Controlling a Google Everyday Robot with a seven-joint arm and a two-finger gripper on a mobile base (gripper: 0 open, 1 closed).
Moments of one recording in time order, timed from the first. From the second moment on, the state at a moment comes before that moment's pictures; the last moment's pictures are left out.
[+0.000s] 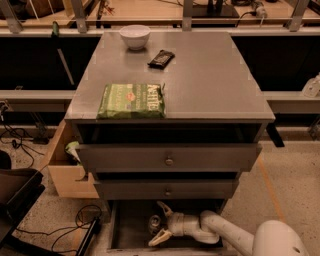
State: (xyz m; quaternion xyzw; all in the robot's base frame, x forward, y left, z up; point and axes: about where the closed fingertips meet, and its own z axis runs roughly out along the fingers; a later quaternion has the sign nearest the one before) arm 0.521 0.024 0.235 -0.48 0.61 0.41 0.48
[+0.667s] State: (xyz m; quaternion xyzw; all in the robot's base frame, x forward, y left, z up) arm 0.519 0.033 0.213 -0.48 0.61 0.42 0.47
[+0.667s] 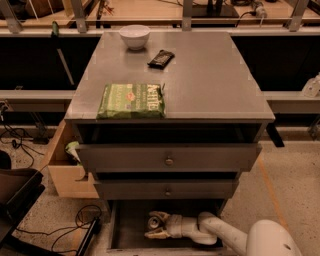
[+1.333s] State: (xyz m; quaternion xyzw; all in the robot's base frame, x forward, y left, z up) arm 0.518 0.038 0.213 -0.48 0.61 0.42 0.47
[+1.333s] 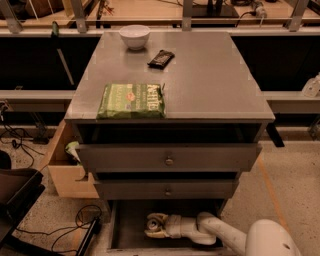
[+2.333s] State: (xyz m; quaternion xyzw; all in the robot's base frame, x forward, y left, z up) arm 0.483 0.010 0.286 -0.48 0.59 0.49 0.42
